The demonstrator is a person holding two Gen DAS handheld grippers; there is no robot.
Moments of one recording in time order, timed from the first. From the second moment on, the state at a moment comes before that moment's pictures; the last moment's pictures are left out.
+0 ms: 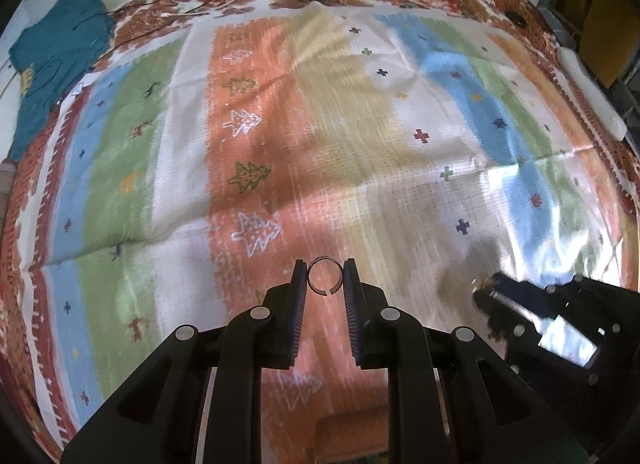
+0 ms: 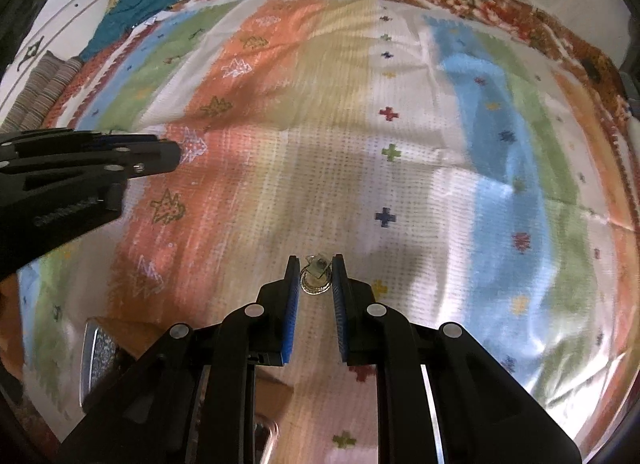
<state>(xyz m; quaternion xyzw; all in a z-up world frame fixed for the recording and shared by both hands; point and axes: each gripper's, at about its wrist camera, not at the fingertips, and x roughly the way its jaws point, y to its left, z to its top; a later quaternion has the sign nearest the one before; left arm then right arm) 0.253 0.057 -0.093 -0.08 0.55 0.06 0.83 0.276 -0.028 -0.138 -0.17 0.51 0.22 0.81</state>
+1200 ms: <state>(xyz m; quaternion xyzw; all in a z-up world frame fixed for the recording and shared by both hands) 0.152 0.033 -0.031 -0.08 0.49 0.04 0.87 0.207 -0.044 -0.094 -0.15 0.48 0.26 0.83</state>
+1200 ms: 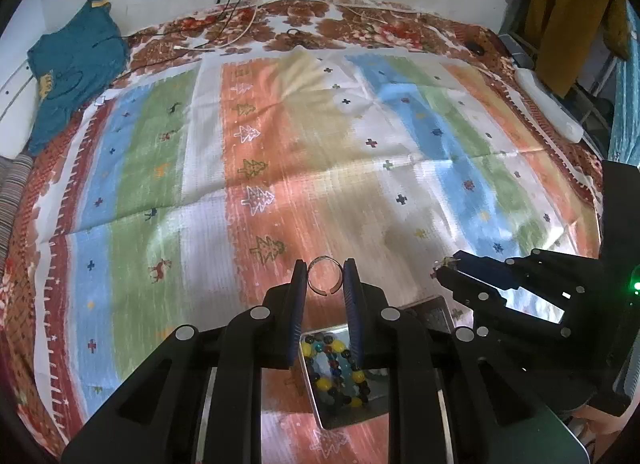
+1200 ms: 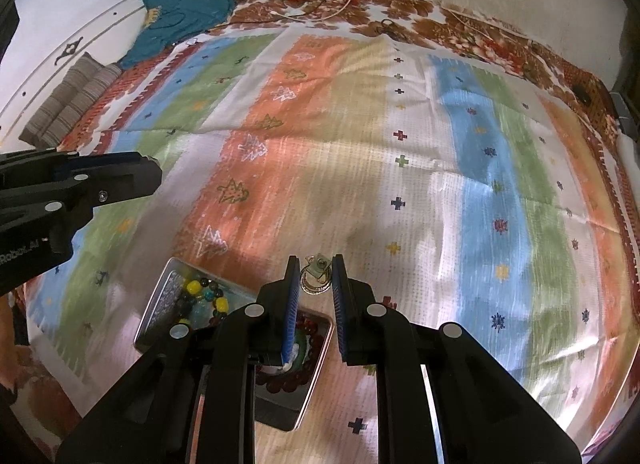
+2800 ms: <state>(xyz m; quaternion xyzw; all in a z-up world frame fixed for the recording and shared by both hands) 0.034 -0.005 -0.005 -0.07 0.43 0.03 0.90 0.106 -0.089 -0.052 -0.14 0.41 0.29 0.85</state>
